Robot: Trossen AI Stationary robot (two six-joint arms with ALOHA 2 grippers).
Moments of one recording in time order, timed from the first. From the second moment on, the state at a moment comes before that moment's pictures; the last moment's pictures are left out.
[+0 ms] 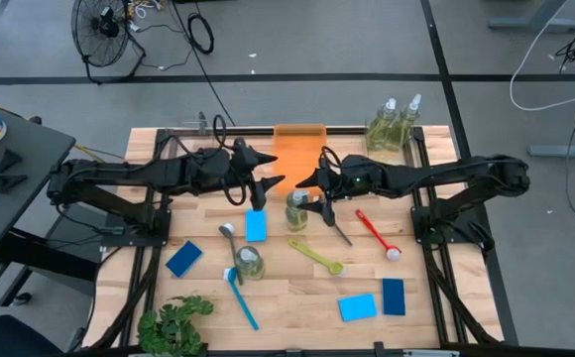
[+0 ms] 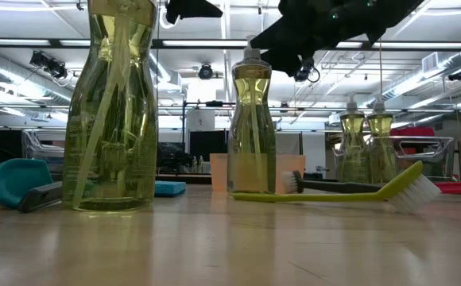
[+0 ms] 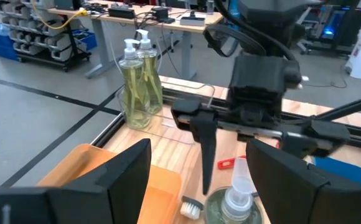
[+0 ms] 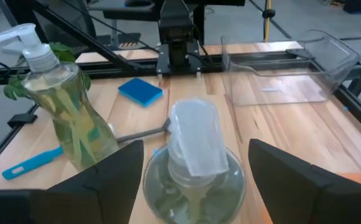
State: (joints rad) left arm 0.01 1.28 1.14 -0.11 -0.34 -0.12; right arm -0.10 1.38 0.85 0.18 -0.15 0.01
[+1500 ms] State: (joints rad) left arm 0.02 1.28 1.14 -0.11 -0.38 -0.15; right arm -0.05 1.13 0.85 0.12 0.10 0.09
